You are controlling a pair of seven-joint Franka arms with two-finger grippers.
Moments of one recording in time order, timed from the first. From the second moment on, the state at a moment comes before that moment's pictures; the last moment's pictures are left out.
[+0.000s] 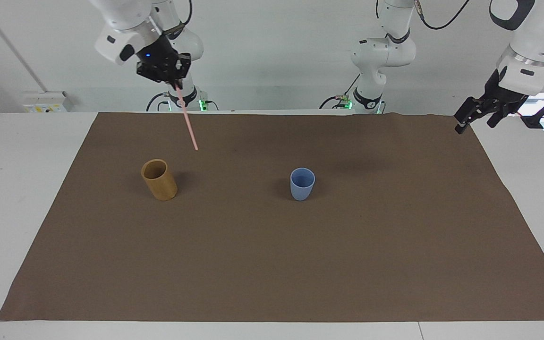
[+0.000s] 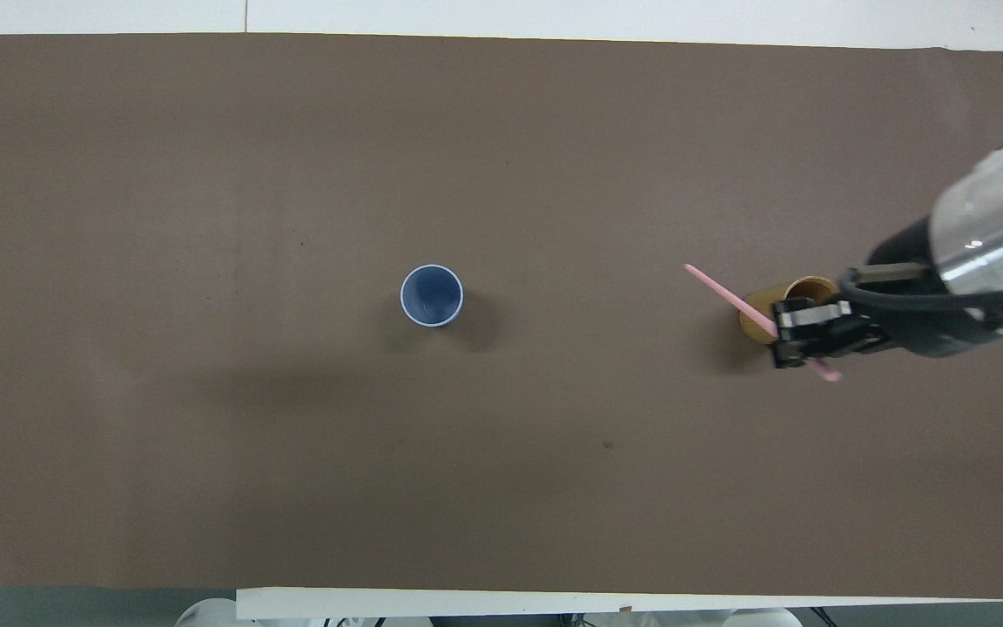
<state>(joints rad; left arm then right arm) -0.08 -0.07 0.03 -1.62 0.02 1.59 -0.13 0.35 0.00 -0.03 -1.41 0.29 1.29 0.39</state>
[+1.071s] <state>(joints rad) -0.08 -0.07 0.03 -1.62 0.02 1.58 -0.13 0.70 0.21 -0.03 -1.57 0.38 1.78 0.80</state>
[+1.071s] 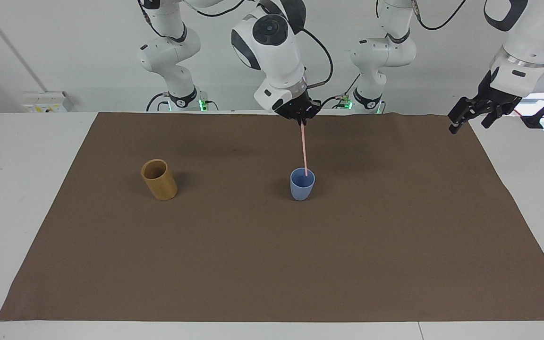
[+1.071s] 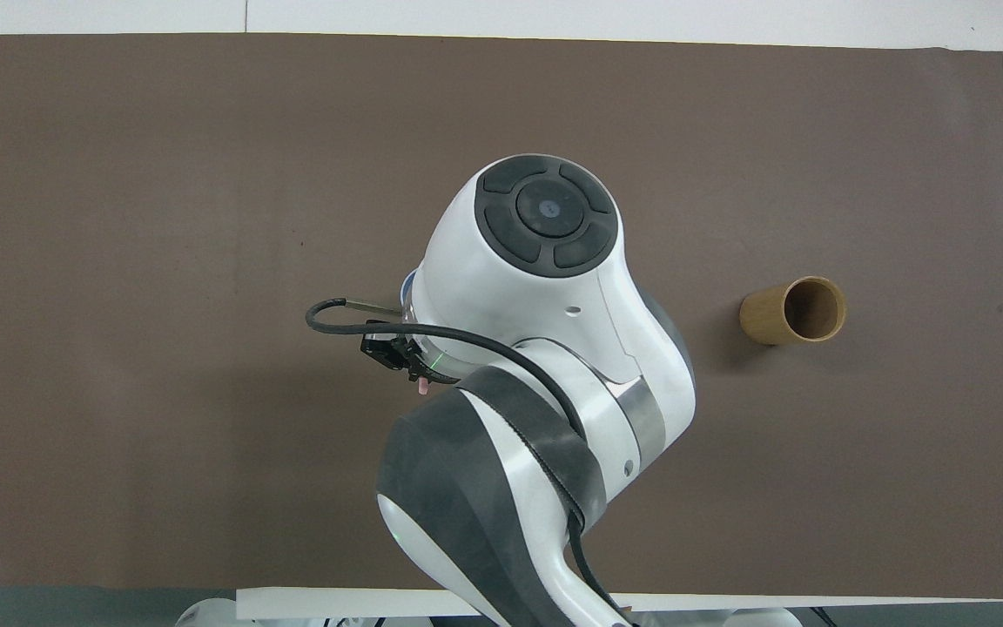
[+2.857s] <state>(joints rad) -0.08 -0.07 0.03 -1.62 0.02 1.58 -0.13 0.12 -0.09 -0.09 -1.50 -0.06 1.35 0.02</state>
